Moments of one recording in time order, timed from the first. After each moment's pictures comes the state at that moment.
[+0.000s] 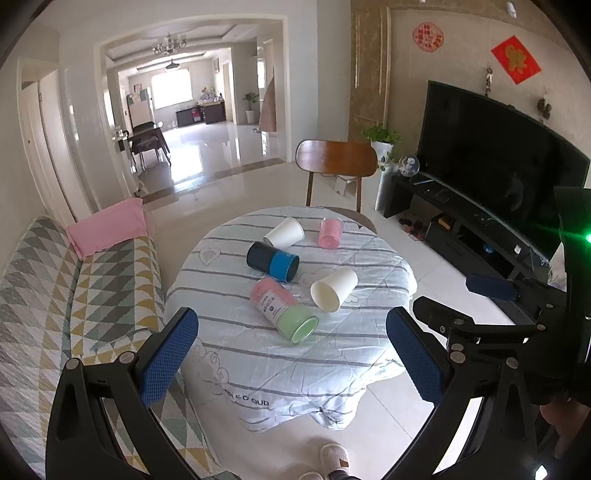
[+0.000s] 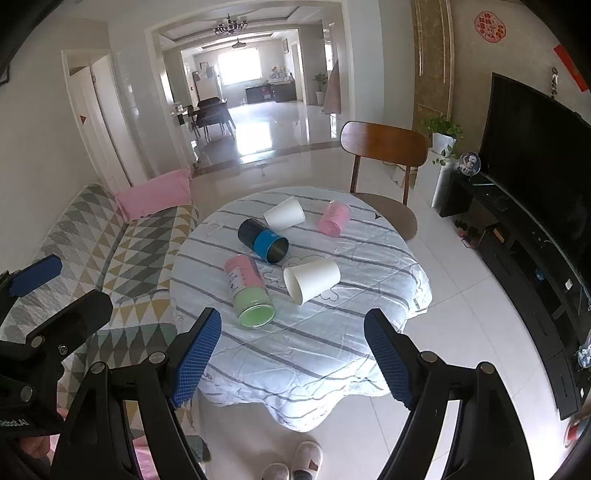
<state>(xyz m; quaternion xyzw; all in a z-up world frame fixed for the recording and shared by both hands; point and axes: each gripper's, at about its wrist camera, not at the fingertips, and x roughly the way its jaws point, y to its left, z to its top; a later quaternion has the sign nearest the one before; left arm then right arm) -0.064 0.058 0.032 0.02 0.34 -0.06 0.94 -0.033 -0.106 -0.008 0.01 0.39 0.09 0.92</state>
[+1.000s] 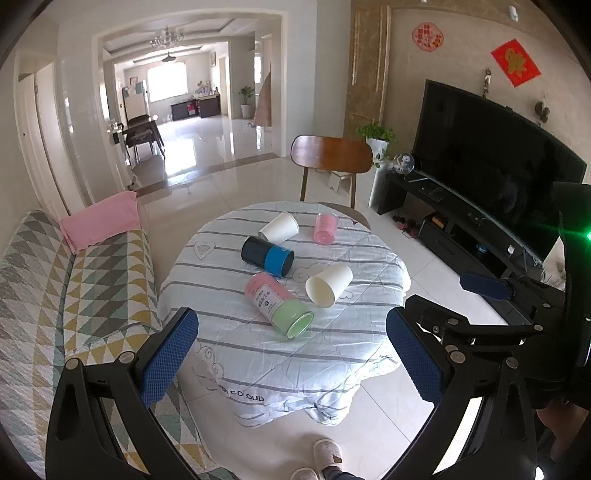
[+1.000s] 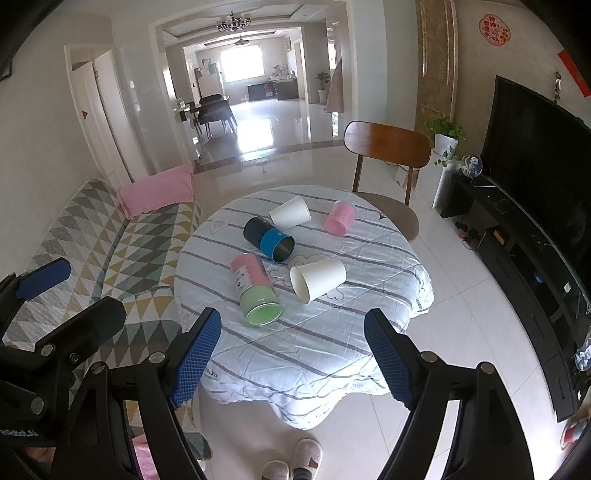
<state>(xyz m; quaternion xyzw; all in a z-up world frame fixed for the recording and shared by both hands) -0.069 0.065 0.029 0.01 0.35 -0.07 0.93 -0.037 -0.093 -0.007 0.00 0.39 0.09 0.92</state>
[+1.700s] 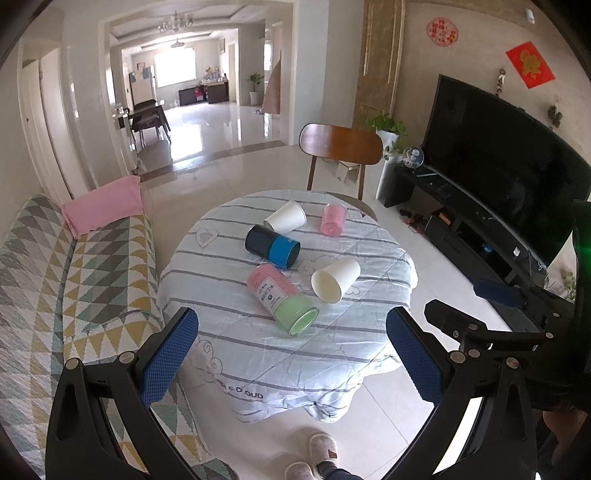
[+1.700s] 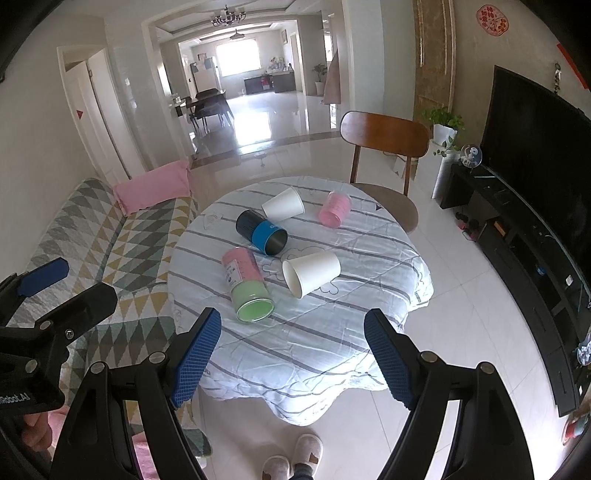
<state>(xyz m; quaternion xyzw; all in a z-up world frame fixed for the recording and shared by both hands) -0.042 0.068 0.020 0.00 0.38 -0.06 0.92 -0.026 -0.107 -0.013 0.01 0.41 0.09 0.91</state>
